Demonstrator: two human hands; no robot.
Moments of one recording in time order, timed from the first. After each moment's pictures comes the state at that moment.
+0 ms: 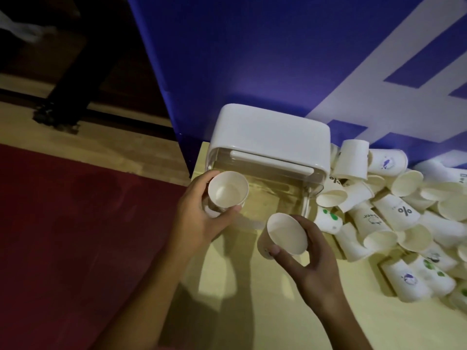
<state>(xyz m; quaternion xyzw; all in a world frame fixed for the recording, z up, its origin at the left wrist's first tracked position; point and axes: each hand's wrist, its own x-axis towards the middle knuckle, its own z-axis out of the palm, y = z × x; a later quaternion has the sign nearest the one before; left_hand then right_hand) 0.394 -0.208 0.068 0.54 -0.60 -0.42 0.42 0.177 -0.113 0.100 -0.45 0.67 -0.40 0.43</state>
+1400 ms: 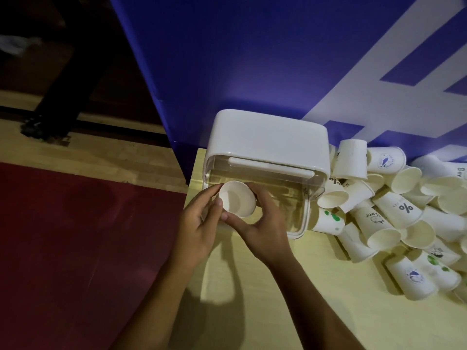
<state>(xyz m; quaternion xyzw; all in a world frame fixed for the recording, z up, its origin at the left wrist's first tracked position) 0.392 -0.213 0.048 0.52 -0.53 -0.51 0.44 0.238 -0.196 0.061 -0.55 0.63 -0.41 0.35</state>
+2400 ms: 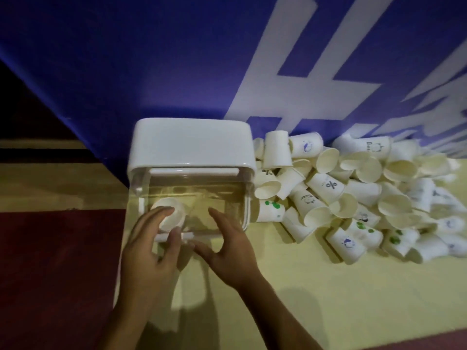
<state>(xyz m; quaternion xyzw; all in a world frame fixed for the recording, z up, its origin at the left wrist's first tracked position) 0.359 -0.183 0.069 0.54 -0.68 -0.31 0.39 0.187 -0.144 0.038 -0.56 0.72 -0.27 0.31</state>
